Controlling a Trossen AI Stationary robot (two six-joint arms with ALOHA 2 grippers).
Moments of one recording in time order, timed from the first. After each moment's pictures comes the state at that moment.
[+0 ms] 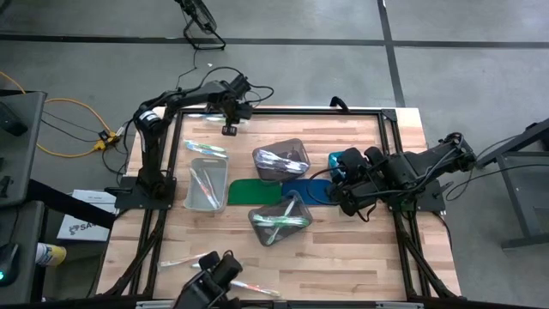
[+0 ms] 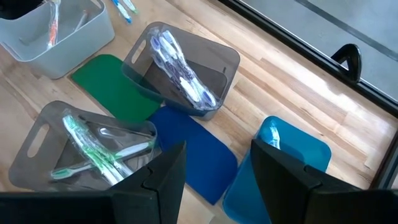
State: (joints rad) left arm 0.84 1.95 1.43 -0.76 -0.01 0.96; right arm 0.42 1.51 1.74 -1.57 0.67 1.22
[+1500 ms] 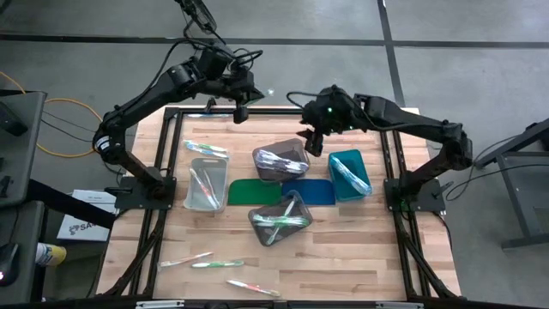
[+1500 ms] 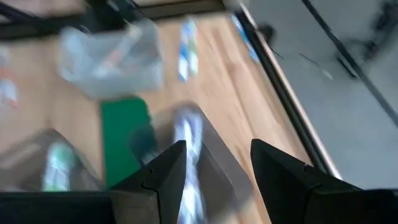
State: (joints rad) left arm 0.57 1.52 1.77 -0.78 0.25 0.44; right arm -0.28 1.49 1.57 -0.79 0.01 -0.02
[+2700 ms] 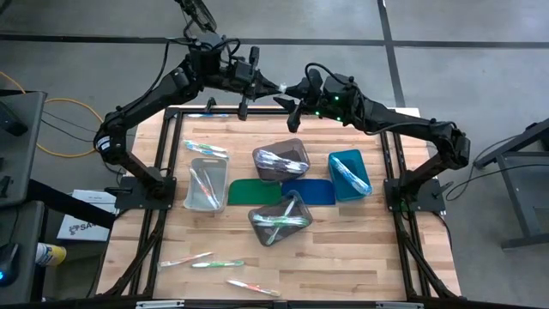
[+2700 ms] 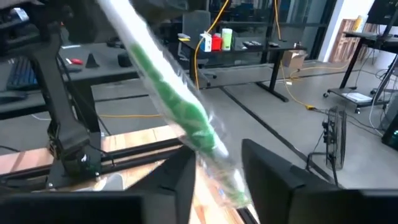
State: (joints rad) left arm 0.55 1.52 1.77 -0.29 0.67 0.40; right arm -0.35 1.51 1.44 -0.03 0.05 -0.02
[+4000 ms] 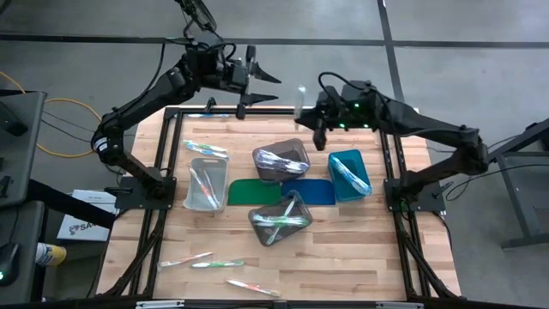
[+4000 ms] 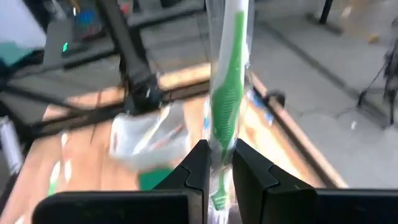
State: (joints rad) left arm 0.55 1.49 1.77 -0.35 0.64 0.54; right arm -0.29 1.32 1.44 -0.47 -0.07 0.11
